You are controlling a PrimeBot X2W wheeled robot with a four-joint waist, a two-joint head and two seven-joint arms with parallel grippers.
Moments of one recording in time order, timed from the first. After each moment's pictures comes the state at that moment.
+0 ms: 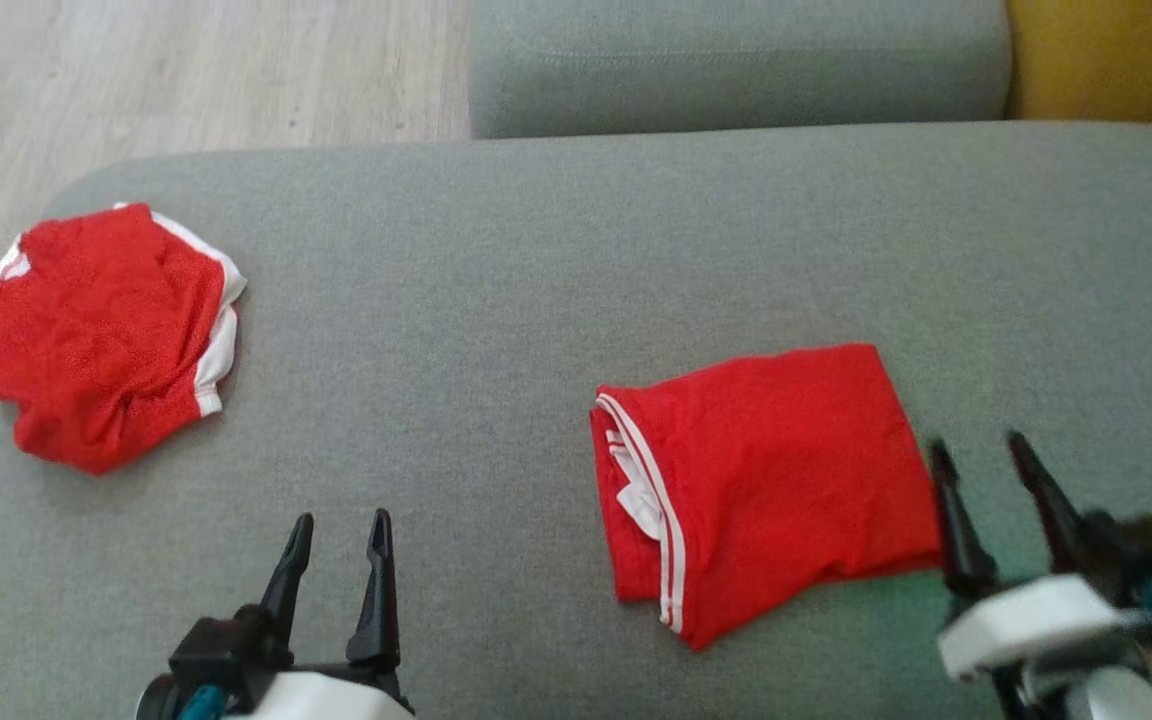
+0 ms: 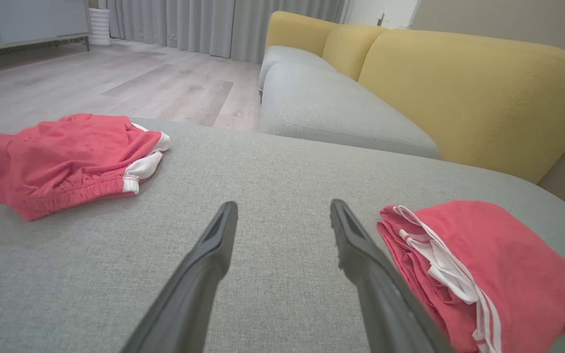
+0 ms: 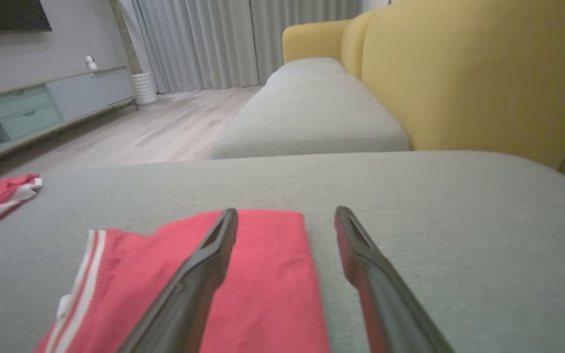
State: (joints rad) left arm 0.18 0.06 -0.24 0.04 -0.24 0.09 -0.25; right arm 0.05 -0.08 0.00 0.16 0.14 0.13 -0.11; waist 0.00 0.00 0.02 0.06
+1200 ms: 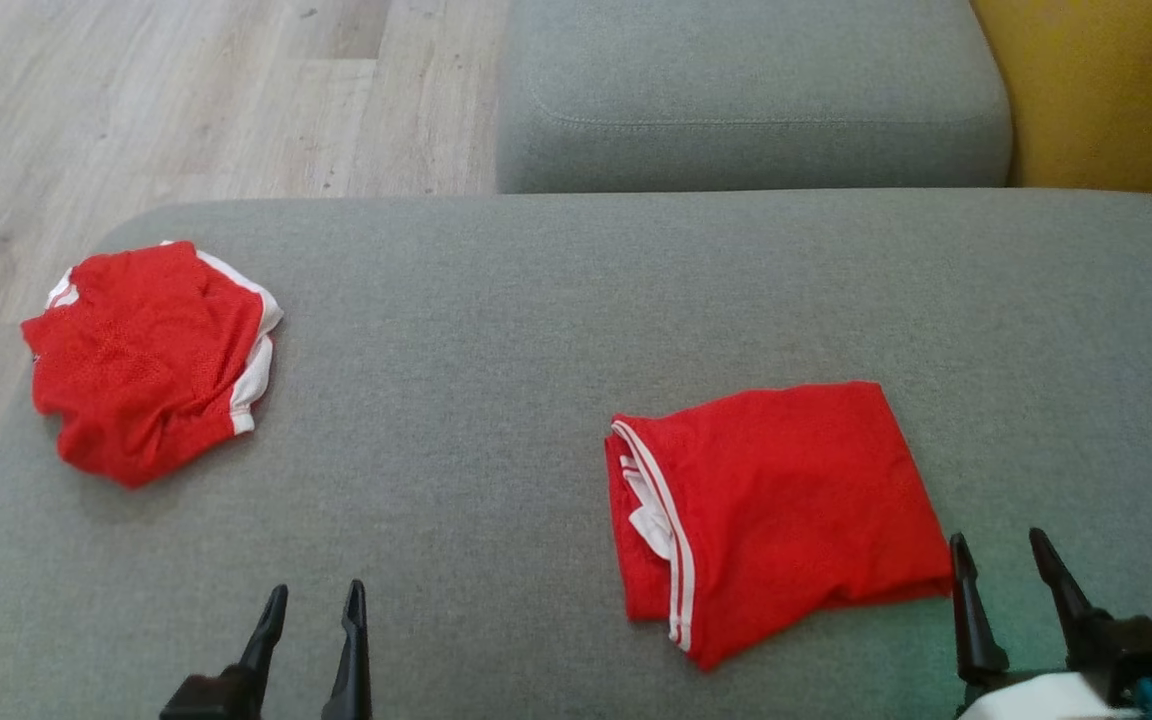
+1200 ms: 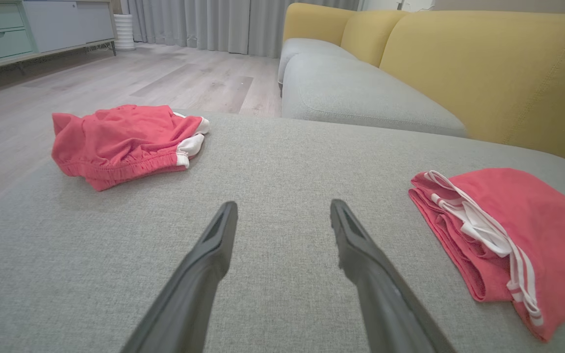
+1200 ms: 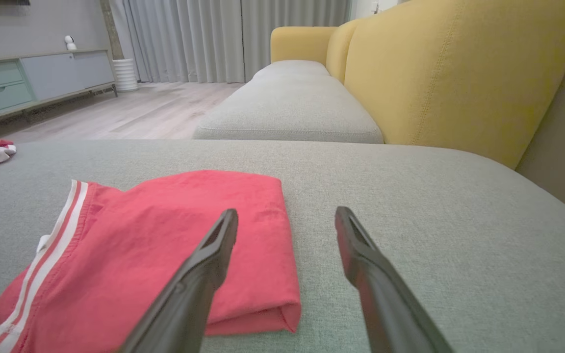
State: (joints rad) left arm 0.27 0.06 -0.17 0.10 -0.17 0.05 -0.25; right arm 0.15 -0.05 -0.08 0.27 0.00 0.13 -0.25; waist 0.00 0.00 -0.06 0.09
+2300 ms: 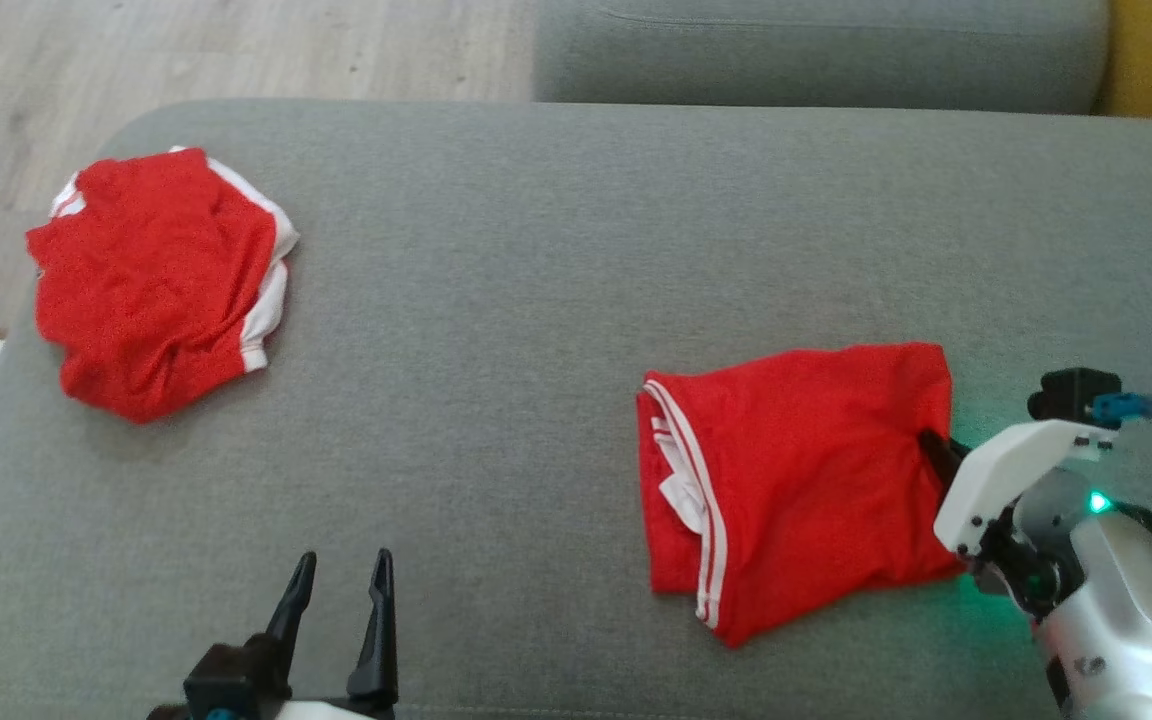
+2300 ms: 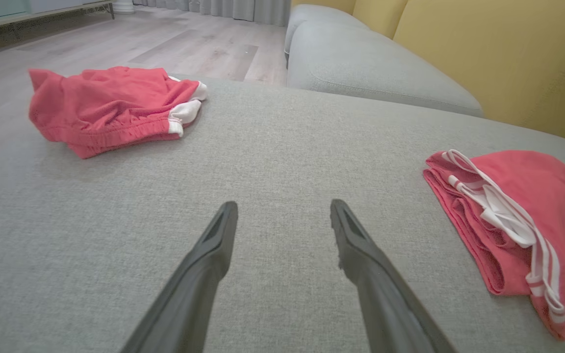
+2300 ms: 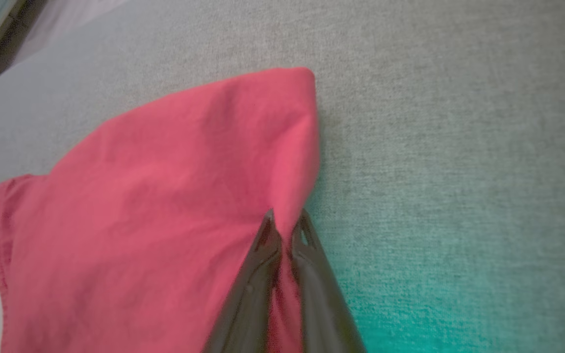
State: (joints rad) left arm 0.21 0.06 -0.23 0.10 -0.19 0.06 -0.25; right arm -0.39 -0.21 0.13 0.77 0.49 0.13 0.34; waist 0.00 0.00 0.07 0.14
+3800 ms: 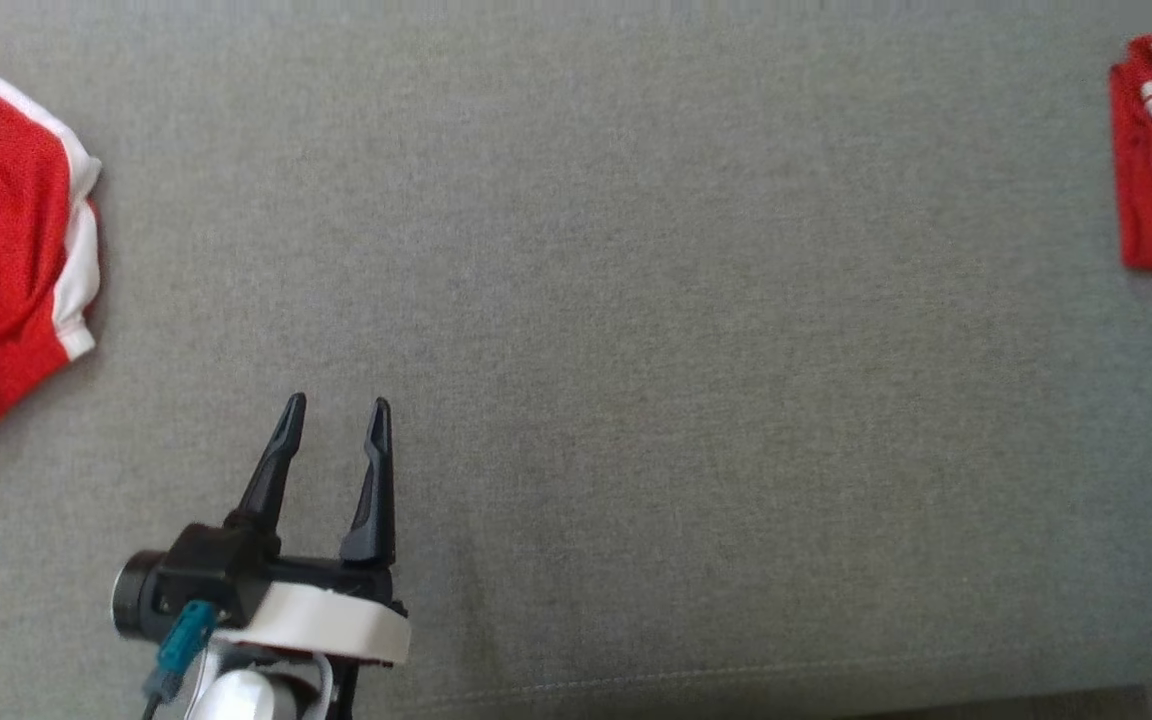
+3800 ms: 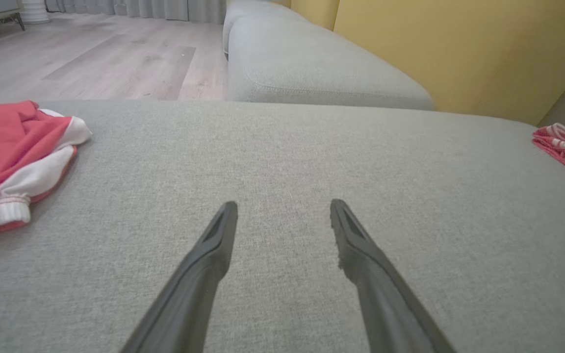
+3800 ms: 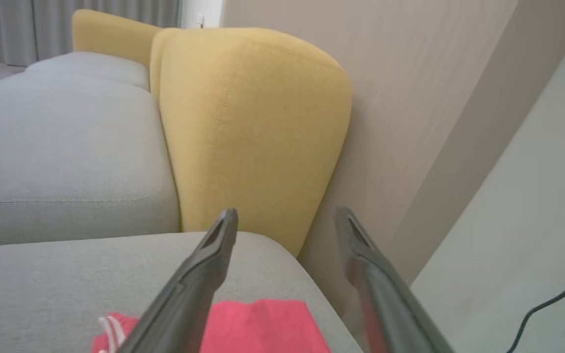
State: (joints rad) left arm 0.04 0.05 -0.21 0.01 -0.13 0.03 -0.25; right arm -0.90 -0.35 -0.64 0.87 -0.43 0.13 -0.25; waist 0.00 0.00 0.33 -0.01
